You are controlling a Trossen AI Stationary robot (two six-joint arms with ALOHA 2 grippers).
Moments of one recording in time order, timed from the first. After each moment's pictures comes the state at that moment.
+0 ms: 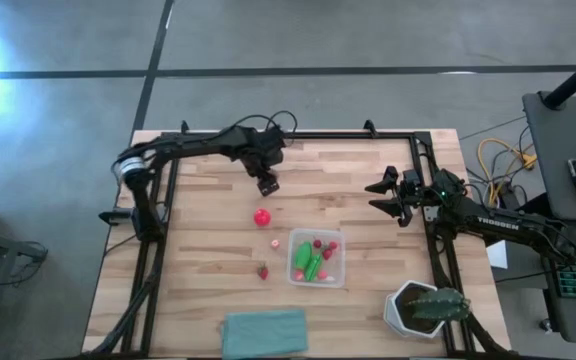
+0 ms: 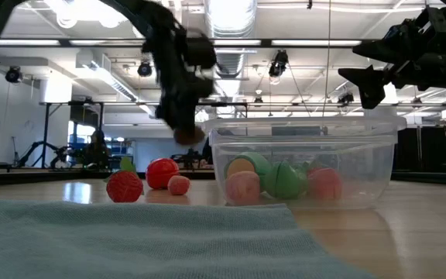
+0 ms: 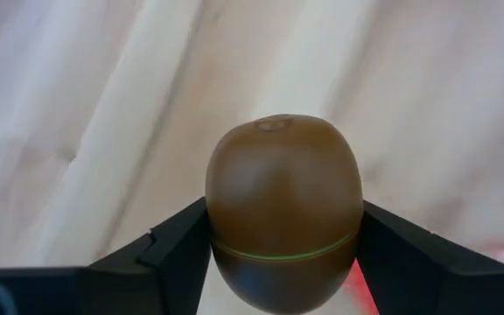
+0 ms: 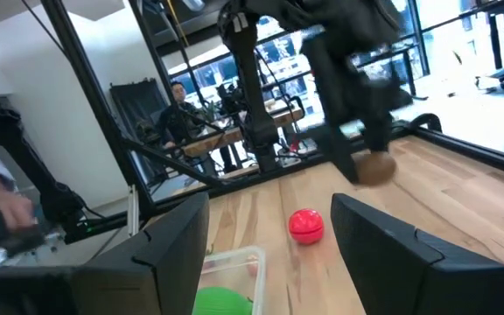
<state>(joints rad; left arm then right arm) 0.44 1.80 1.42 -0.88 0.08 -0.04 -0.51 0.49 0.01 0.61 -0.55 0.39</state>
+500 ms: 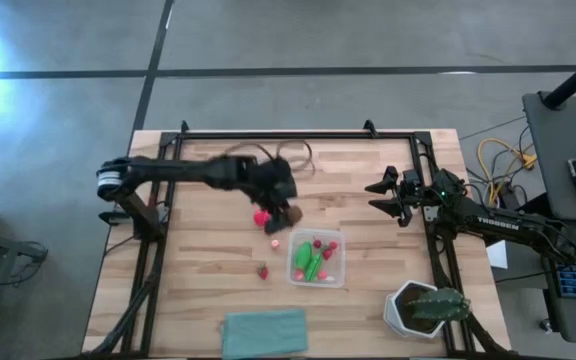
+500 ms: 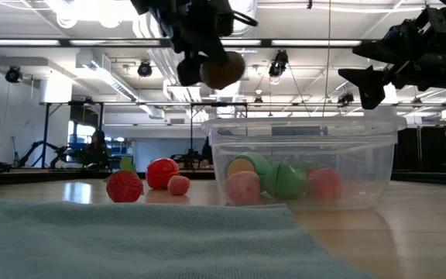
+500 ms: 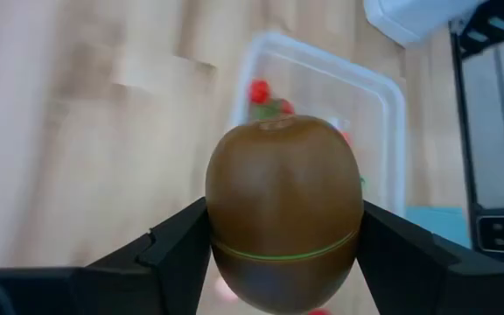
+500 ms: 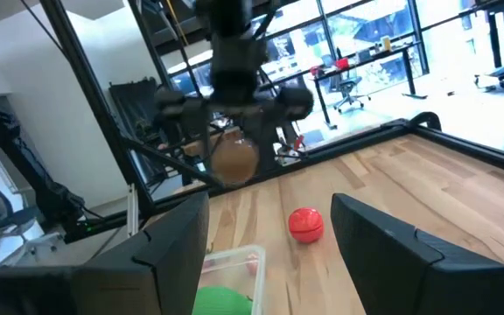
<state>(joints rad) 0.12 1.64 1.40 -0.65 0.30 -0.18 -0.51 0.49 0.01 0.60 -0.55 0.39</state>
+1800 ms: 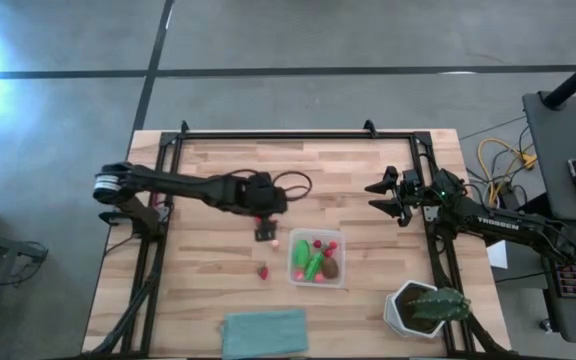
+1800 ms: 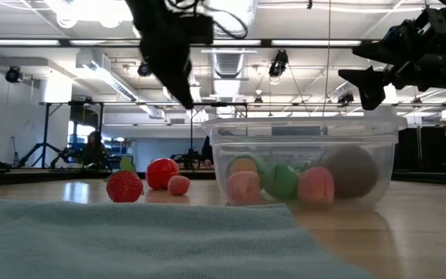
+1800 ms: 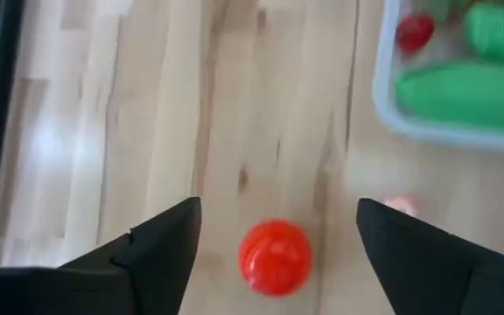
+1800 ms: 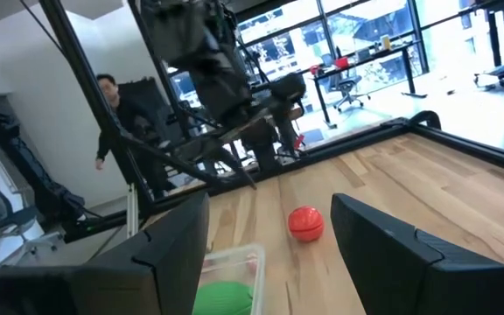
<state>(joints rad) -0.03 1.63 1.33 -0.79 -0.26 -0.03 -0.51 0.49 0.01 0.60 -0.55 0.39</state>
